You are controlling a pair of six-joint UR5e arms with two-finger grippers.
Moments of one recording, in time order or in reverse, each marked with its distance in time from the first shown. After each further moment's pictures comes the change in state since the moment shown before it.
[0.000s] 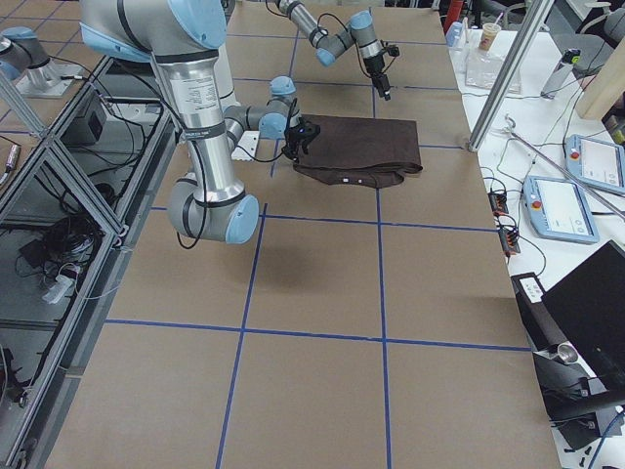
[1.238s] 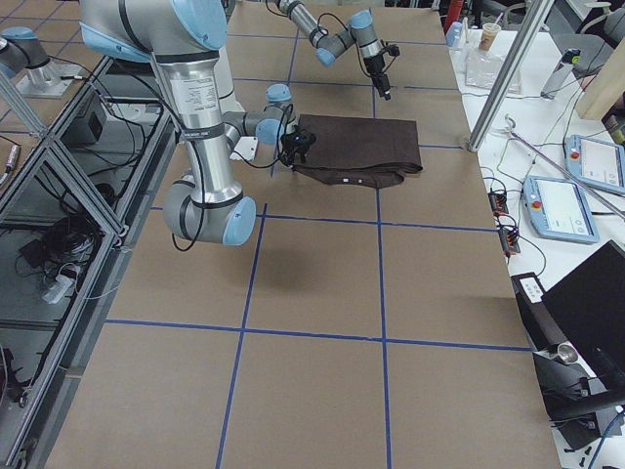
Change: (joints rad) left arm -0.001 0.000 -0.003 0.004 0.000 -0.001; right arm -0.020 -0.024 -0.017 -0.005 -0.021 0.061
